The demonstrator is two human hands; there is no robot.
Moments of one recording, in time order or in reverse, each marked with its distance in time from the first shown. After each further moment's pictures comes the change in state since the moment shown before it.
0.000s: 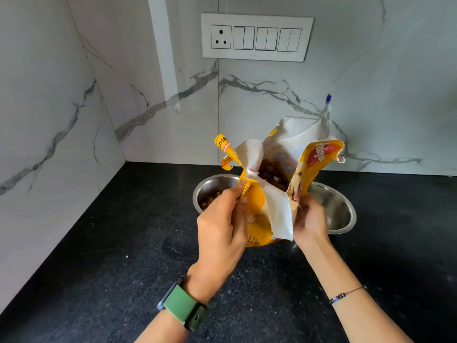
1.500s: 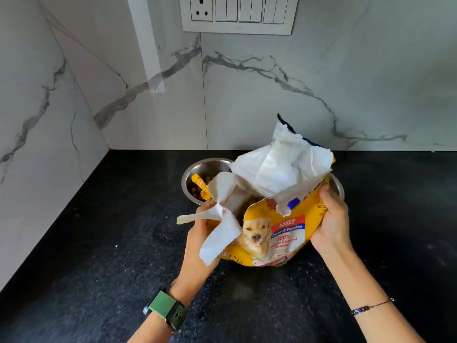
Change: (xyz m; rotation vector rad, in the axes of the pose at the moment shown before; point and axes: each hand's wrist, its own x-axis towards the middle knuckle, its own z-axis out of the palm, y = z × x) left_hand -0.061 -0.052 -0.006 -0.310 -0.407 -0.516; right_hand -0.052 -0.021 -0.035 -0.144 -0.023 -0.255
